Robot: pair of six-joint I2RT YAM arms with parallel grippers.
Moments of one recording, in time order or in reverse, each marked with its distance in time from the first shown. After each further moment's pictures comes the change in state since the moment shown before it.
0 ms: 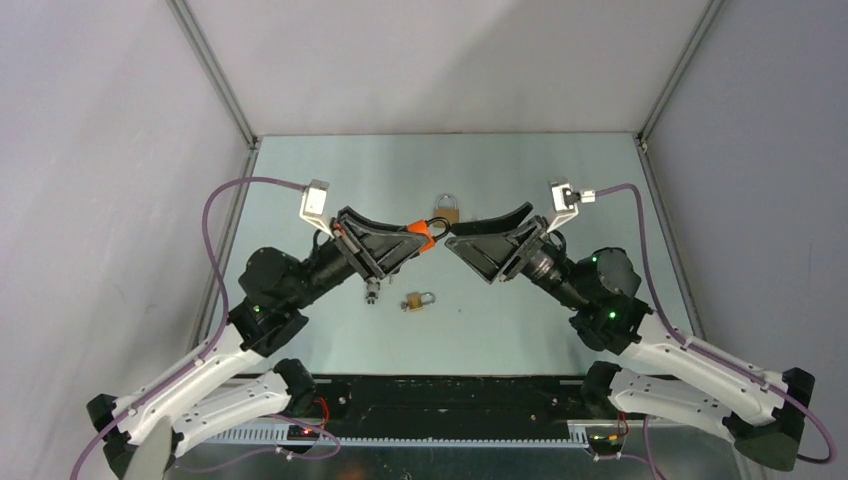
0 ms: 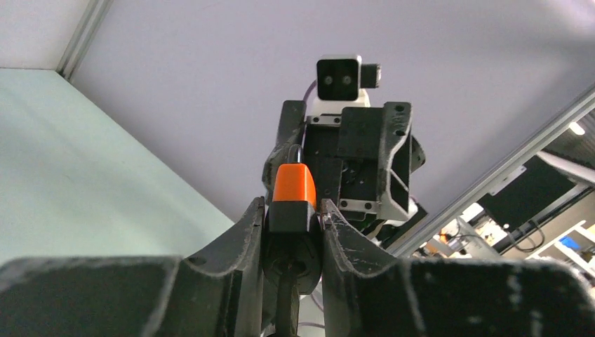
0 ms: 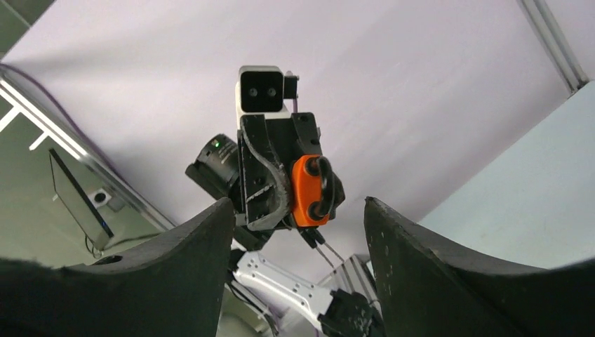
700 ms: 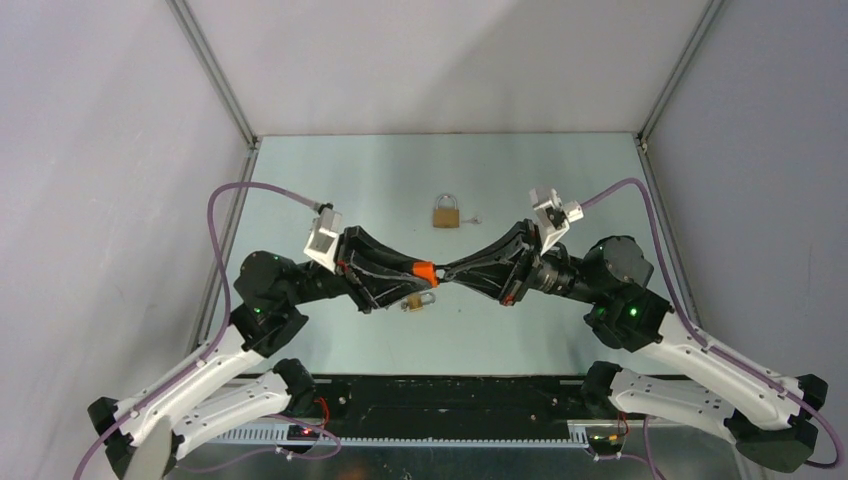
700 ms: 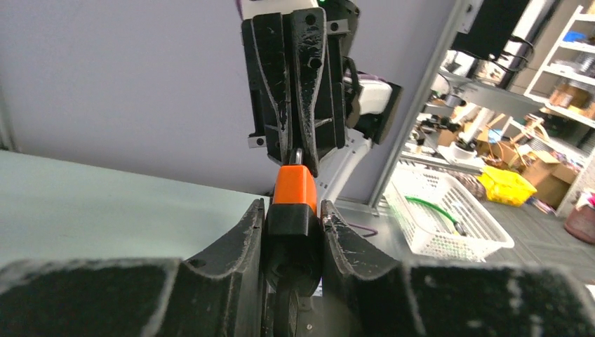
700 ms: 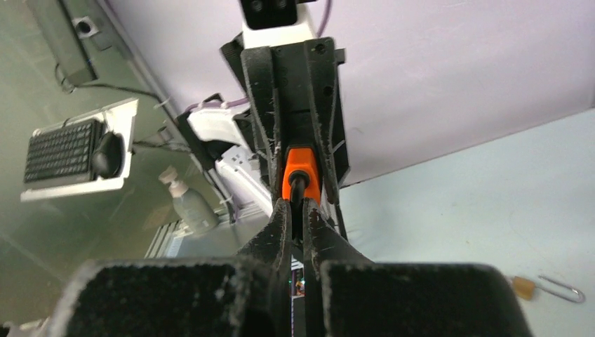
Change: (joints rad) left arm 0.026 0.008 -0.025 0.106 0.458 0.302; right arm 0.027 0.024 0.131 -0.236 -0.351 -0.340
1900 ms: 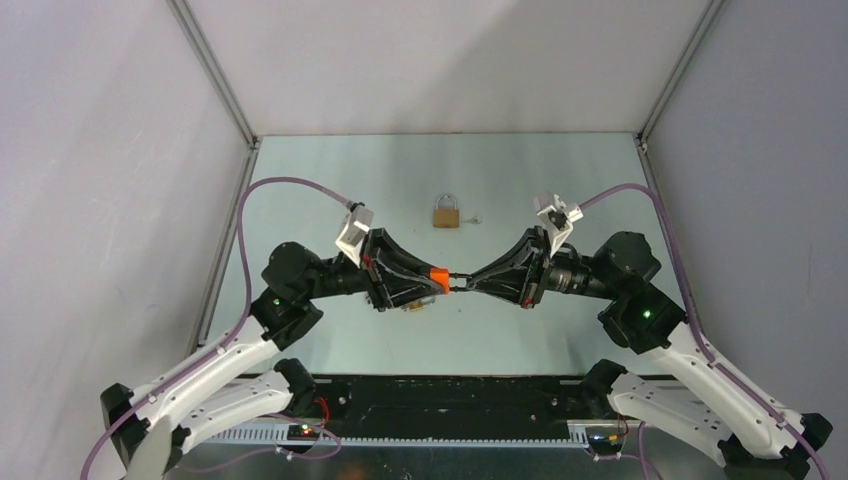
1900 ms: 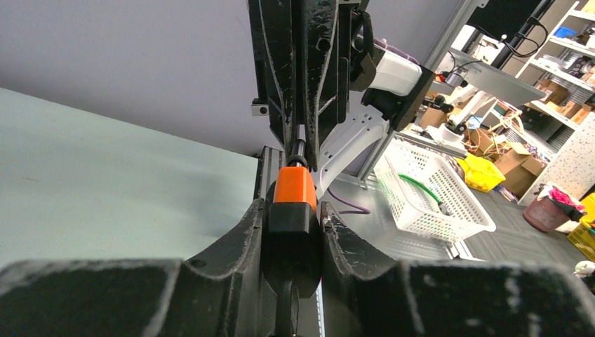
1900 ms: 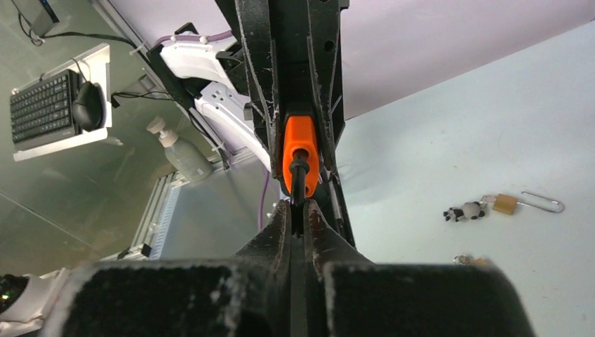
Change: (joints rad) left arm 0.028 0.067 -0.048 -0.005 0.029 -0.051; right arm -0.237 -0.111 -0.059 -0.196 -0.243 0.014
